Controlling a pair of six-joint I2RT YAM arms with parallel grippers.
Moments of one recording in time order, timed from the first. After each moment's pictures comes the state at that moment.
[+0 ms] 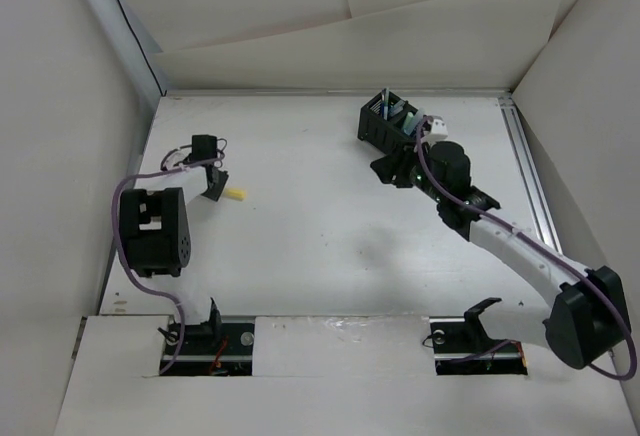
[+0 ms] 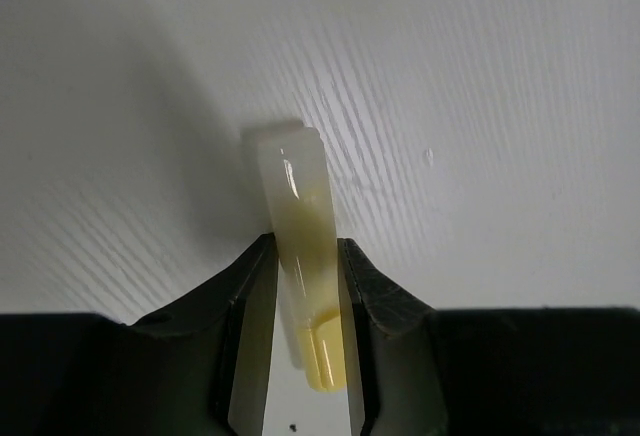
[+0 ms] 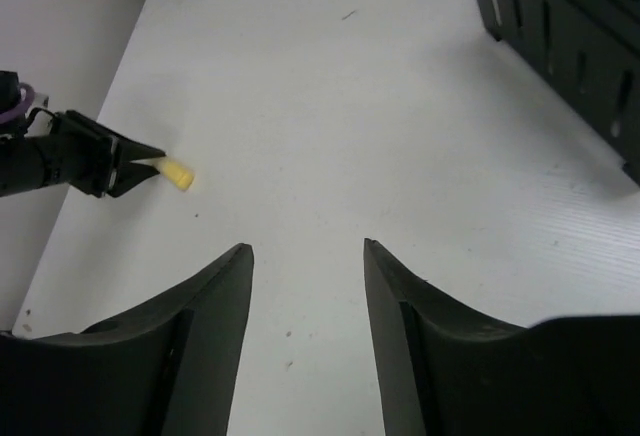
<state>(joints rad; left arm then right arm) 0.03 1.75 1.04 -0.35 -0.30 -1.15 0.46 1.19 0.83 0.10 -0.06 0.54</state>
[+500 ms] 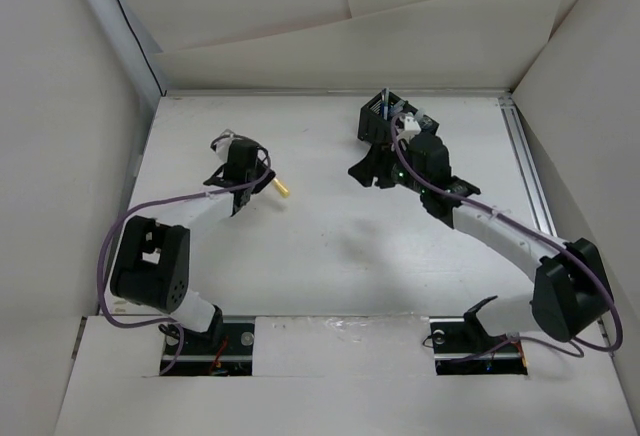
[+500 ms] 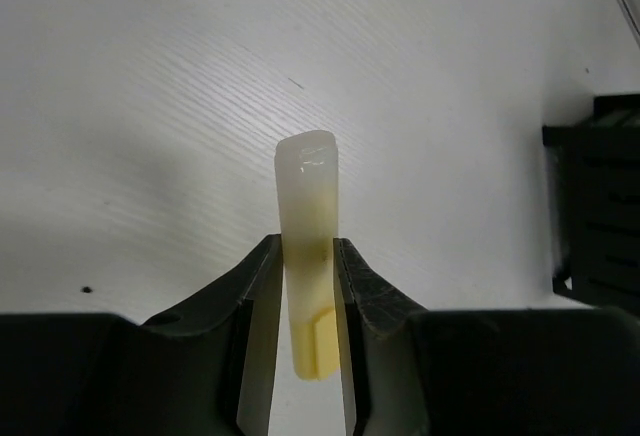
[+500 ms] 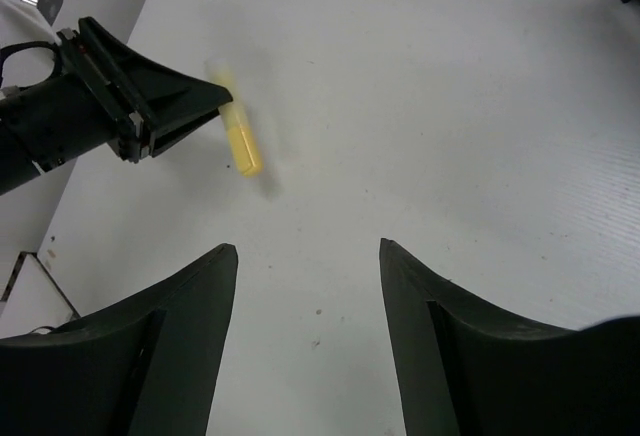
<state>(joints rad) -0.28 1.52 0.86 -0.04 -0.20 -0.95 0.52 1.34 0.91 0.10 -0.20 0.51</state>
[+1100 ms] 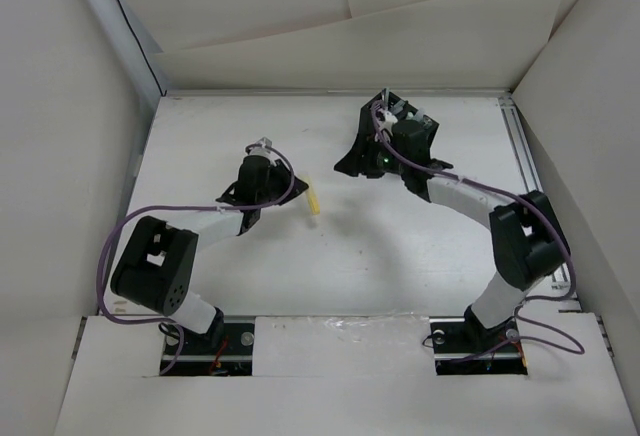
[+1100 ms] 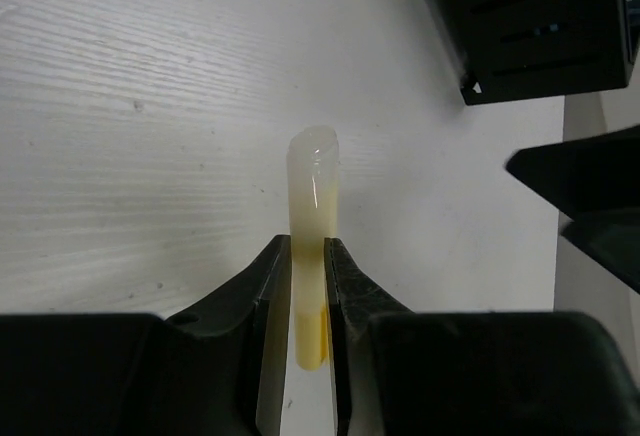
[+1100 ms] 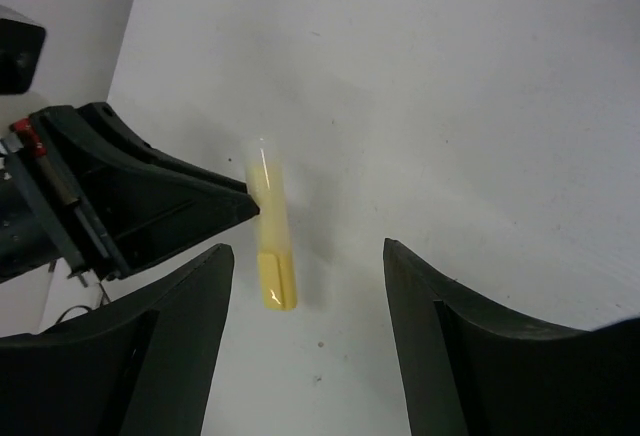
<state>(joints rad) -0.40 1.51 0.69 0.29 0.16 -0.84 0.46 1.66 1.08 0.16 -0.41 0.56</state>
